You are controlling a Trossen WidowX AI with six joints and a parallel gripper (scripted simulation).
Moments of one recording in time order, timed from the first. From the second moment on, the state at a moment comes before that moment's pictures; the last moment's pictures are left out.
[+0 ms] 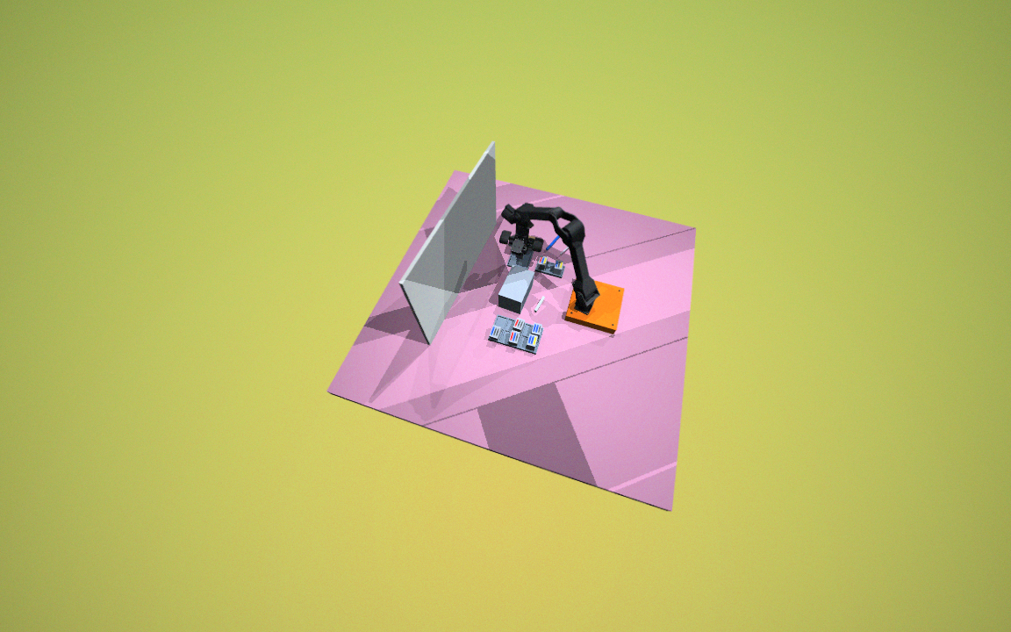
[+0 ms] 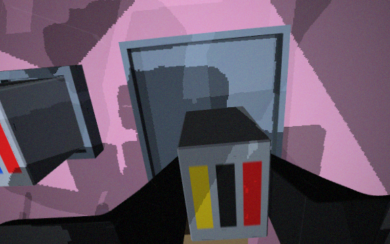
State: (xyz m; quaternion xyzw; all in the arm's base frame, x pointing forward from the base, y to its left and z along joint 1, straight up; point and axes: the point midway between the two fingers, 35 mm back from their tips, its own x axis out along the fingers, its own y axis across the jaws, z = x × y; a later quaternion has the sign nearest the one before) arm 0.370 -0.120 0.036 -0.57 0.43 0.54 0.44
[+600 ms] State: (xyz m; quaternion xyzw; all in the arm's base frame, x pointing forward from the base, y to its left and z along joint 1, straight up) arm 0.369 -0.119 0.028 -0.57 0.43 0.54 0.44
